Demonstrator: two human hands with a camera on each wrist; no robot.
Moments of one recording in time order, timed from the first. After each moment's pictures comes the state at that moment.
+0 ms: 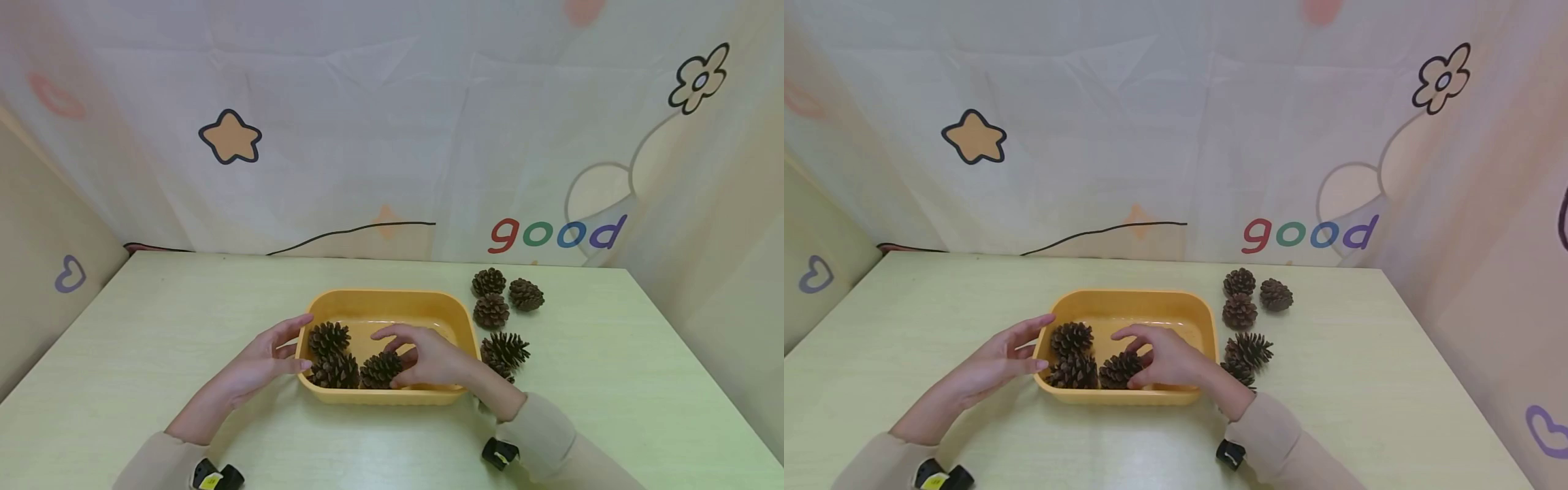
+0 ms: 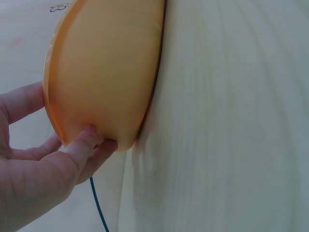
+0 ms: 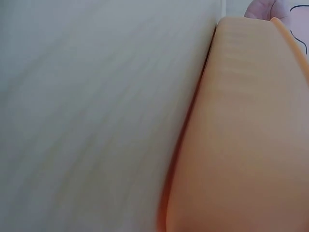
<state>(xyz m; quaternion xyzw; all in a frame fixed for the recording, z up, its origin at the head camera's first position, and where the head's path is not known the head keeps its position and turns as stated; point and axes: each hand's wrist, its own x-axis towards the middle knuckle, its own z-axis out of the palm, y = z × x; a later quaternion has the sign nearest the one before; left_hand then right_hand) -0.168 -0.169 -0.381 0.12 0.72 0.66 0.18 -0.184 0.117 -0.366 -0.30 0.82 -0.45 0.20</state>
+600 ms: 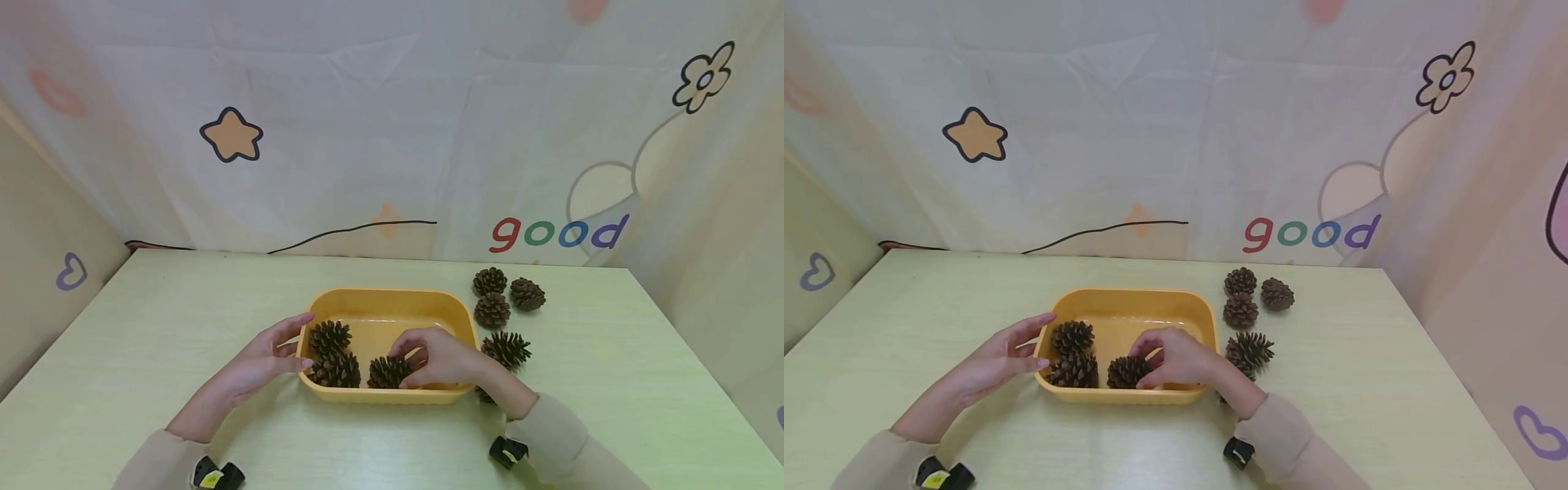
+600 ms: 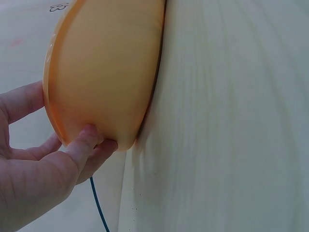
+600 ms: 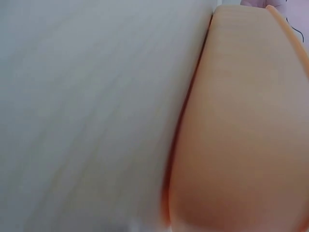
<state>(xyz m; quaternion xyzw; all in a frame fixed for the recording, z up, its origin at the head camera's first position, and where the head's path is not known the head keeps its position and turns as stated) -0.167 -0.169 -0.379 0.13 0.72 0.66 0.19 -0.188 0.131 -0.367 -0.29 0.82 -0.44 0.23</state>
